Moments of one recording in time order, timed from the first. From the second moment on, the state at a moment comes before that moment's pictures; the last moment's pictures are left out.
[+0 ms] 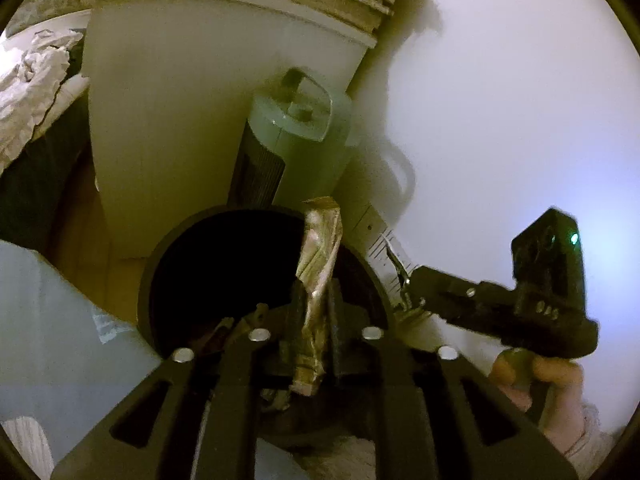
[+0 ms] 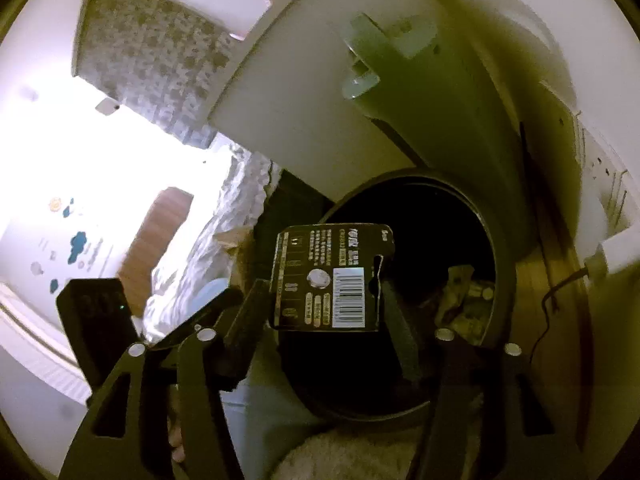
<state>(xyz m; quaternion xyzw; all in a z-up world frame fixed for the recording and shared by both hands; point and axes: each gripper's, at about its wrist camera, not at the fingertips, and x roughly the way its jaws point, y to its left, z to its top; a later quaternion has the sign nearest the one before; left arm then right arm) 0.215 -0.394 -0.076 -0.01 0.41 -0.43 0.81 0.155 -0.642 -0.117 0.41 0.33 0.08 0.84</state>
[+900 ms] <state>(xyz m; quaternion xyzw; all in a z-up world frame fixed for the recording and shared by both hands) 0.219 -0.171 -0.052 -0.08 0.37 -0.26 0.89 0.215 -0.463 -0.051 0.19 0.44 0.21 0.85</state>
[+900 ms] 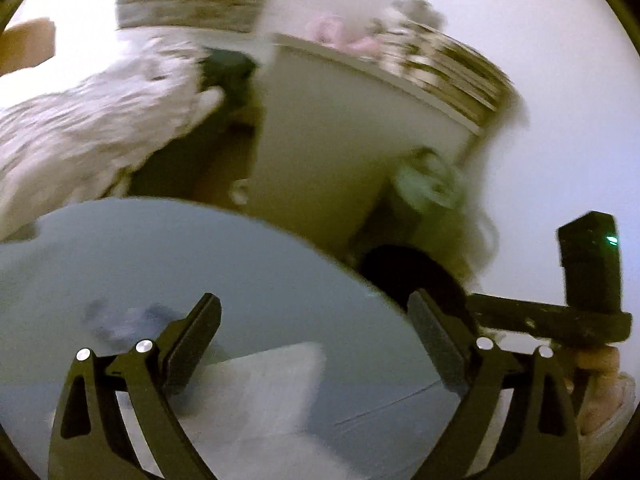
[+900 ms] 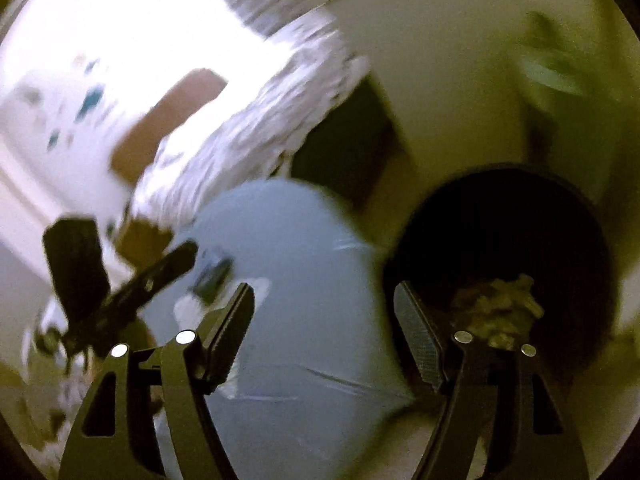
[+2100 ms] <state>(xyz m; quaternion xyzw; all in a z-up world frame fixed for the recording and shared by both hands) 0.250 -0.114 -0.111 0.07 0.43 -0.20 0.88 0.244 -0.343 -0.078 0.04 0.49 0.31 0.81</state>
